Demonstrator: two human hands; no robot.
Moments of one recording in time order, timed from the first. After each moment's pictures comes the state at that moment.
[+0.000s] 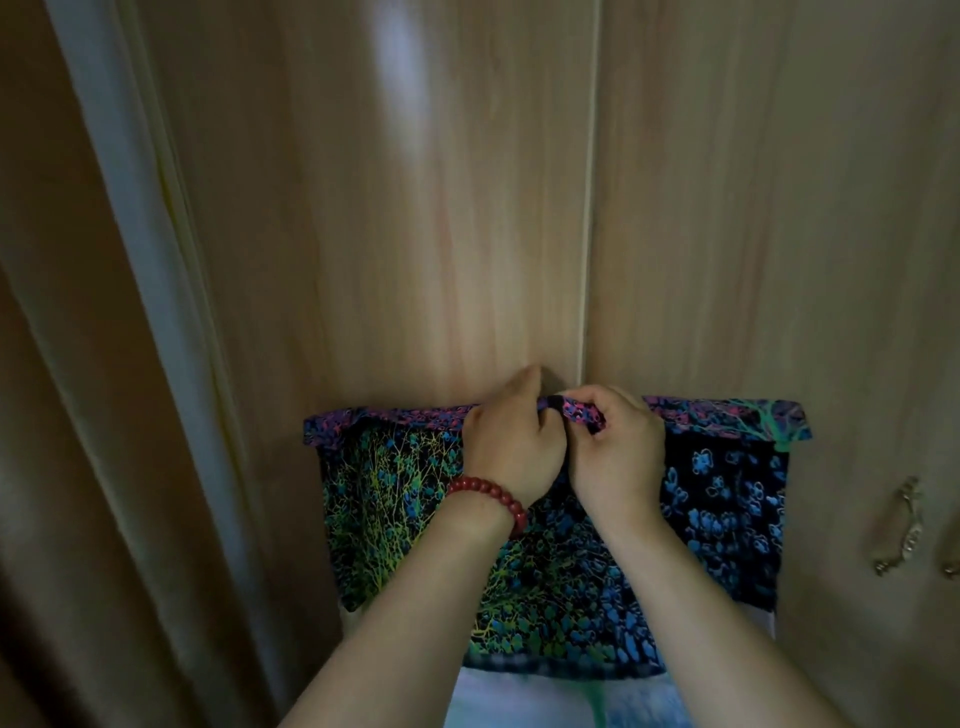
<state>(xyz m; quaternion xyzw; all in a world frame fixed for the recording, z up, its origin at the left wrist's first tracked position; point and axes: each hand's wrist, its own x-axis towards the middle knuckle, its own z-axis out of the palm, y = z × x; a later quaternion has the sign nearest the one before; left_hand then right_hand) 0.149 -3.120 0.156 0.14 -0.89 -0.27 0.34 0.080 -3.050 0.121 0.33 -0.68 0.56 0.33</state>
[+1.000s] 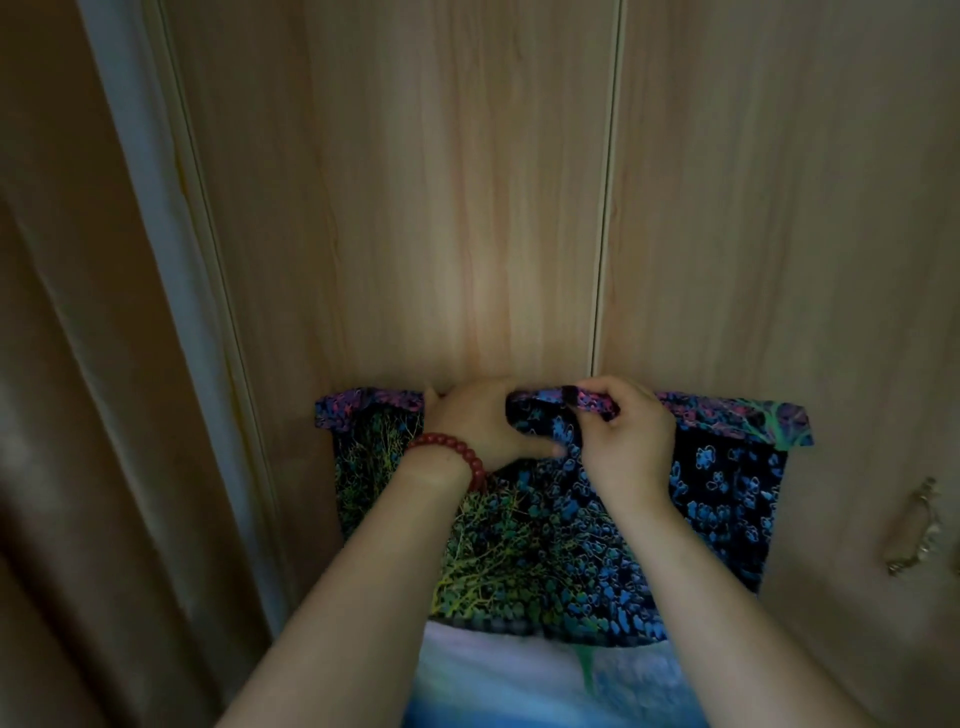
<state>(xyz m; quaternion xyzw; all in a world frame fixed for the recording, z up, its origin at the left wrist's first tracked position) 0.153 -3.169 0.160 0.17 -0.95 -0.14 0.20 0.065 -3.059 0.115 0.31 -0.69 0.59 0.29</state>
